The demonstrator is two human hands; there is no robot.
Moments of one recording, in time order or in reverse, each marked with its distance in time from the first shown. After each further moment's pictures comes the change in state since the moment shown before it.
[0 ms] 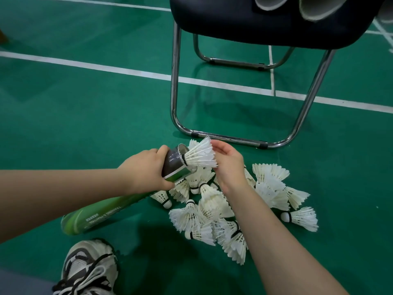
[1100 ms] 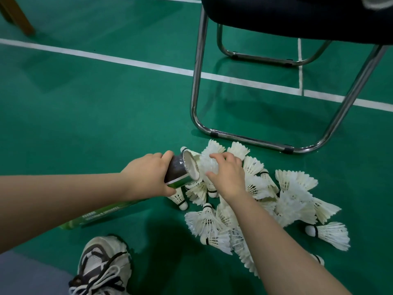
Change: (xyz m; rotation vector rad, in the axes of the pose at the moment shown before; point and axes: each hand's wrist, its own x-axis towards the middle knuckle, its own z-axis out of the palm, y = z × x) left_hand -0.003 -0.039 0.014 0.071 -0.031 -0.030; right_hand 0.040 0.061 0.010 -1.382 -0.126 -0.292
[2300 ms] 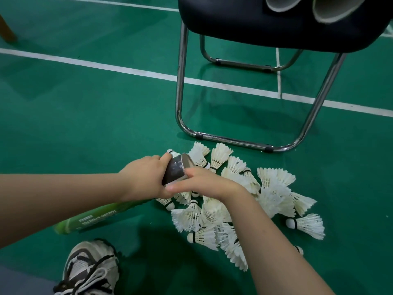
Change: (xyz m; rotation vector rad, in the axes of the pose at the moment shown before) left_hand -0.001 0.032 -0.009 0.007 -0.011 0.089; right_hand -0.040 -0.038 -0.060 0.623 -0.704 -0.186
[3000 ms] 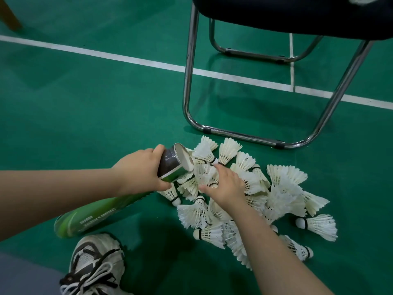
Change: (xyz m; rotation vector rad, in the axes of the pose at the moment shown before) left_hand -0.005 -0.022 0.002 -0.087 0.011 -0.123; right_hand 0.021 0.098 0.002 -0.596 0.605 0.298
